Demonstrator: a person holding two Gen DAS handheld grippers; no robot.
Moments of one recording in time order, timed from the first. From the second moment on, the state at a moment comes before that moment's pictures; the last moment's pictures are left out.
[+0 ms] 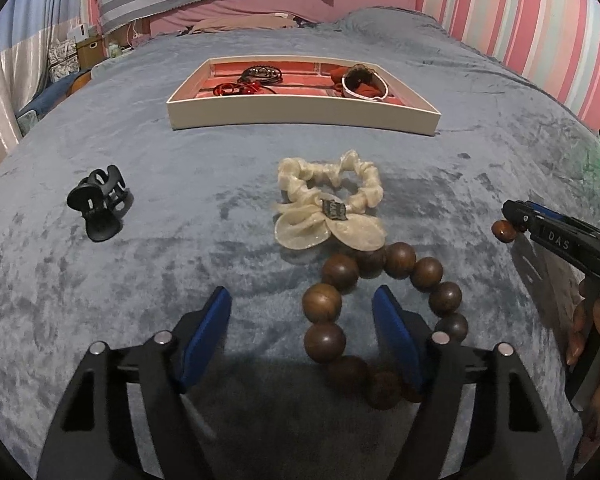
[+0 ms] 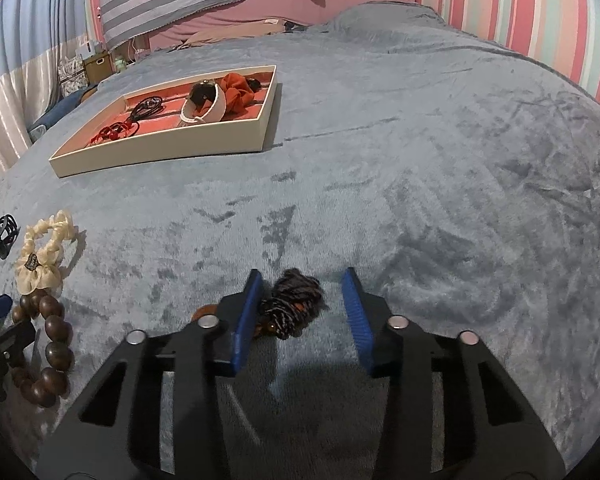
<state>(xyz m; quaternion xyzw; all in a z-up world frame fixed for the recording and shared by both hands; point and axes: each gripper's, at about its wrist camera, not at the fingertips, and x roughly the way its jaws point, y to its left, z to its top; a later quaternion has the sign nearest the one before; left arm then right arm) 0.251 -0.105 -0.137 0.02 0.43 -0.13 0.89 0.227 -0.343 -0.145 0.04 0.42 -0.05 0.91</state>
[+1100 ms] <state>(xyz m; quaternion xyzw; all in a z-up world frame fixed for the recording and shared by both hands) 0.226 -0.105 -0.075 0.03 0.34 -0.19 0.92 0.232 -0.319 -0.101 0.02 0.37 -0.02 0.93</state>
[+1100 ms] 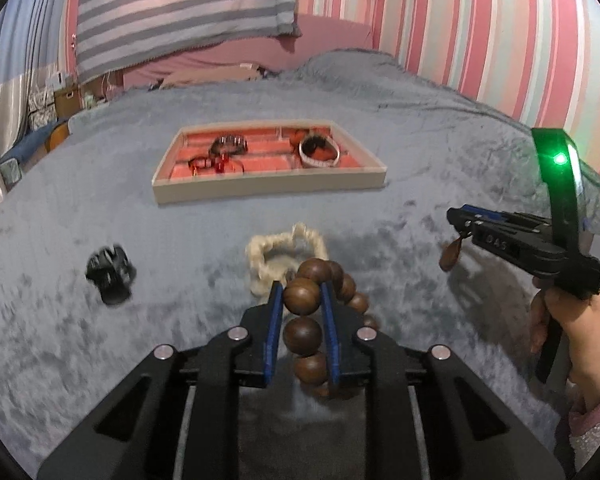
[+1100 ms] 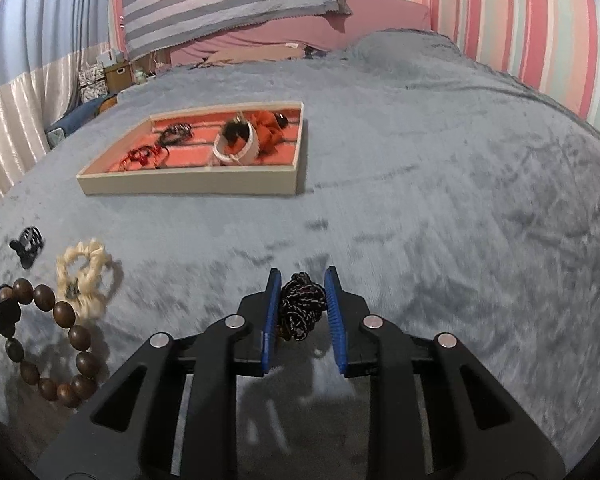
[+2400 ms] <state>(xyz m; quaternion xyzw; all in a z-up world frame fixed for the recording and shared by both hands) 0.494 -0.069 -0.099 0.01 0.39 -0.10 0.91 0.424 -0.297 -0.126 0.01 0.40 -0.02 0.92</state>
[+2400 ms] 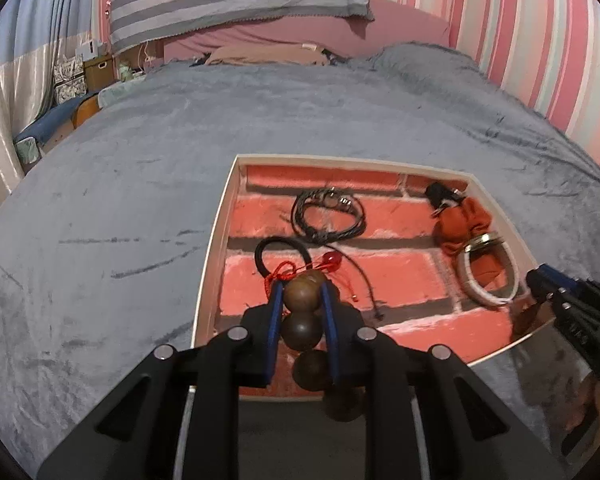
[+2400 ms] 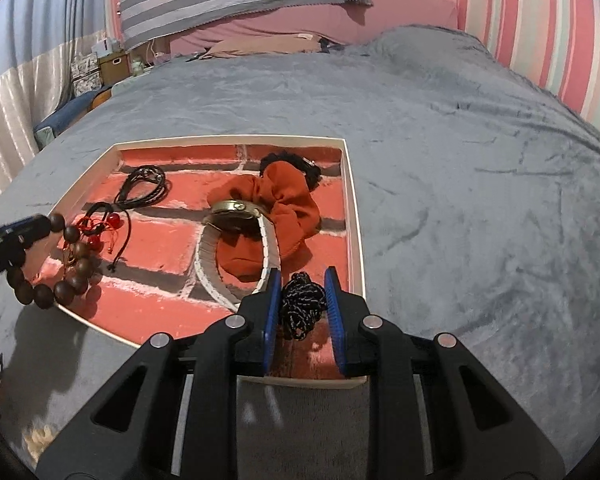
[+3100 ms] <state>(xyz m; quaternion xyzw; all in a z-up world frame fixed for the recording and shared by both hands) 0.508 -0.071 -0.100 0.02 0.40 -0.07 0.92 0.435 -0.298 -0.132 0.00 0.41 -0.01 0.91</state>
